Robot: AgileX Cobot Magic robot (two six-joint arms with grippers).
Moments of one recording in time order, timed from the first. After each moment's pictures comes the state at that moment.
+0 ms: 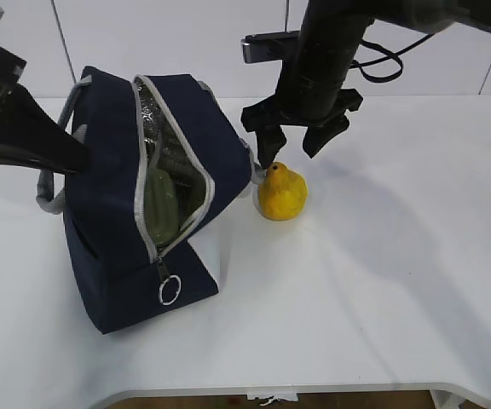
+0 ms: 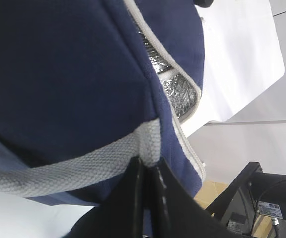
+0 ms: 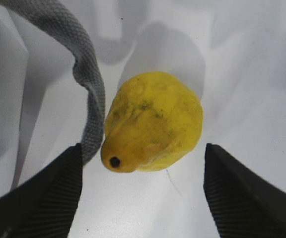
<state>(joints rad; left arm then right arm) -0.07 1.49 -1.11 -0.91 1.12 0.49 0.38 2.23 -2.08 0.07 1.25 0.00</state>
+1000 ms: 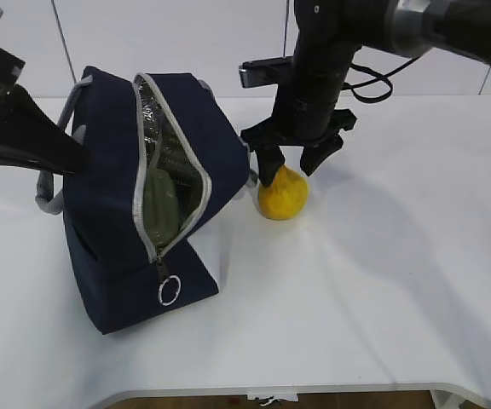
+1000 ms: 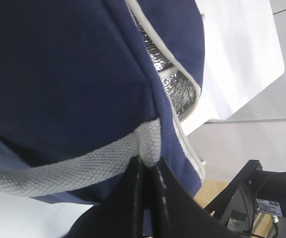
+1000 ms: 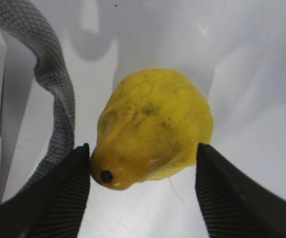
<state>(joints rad) -0.07 1.49 -1.11 -0.90 1.12 0.49 0.38 2.28 -2.08 0.07 1.24 0.00</state>
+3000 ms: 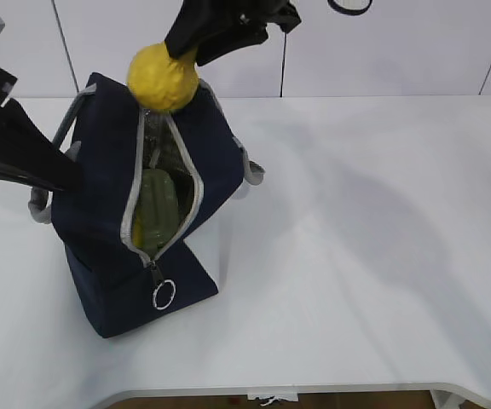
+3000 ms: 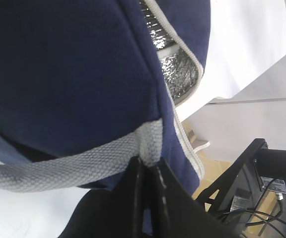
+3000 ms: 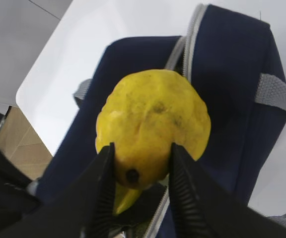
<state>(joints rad) -0.07 1.48 -1.11 -0.85 1.18 0.49 0.38 2.12 -2.23 0.64 1.26 -0.20</state>
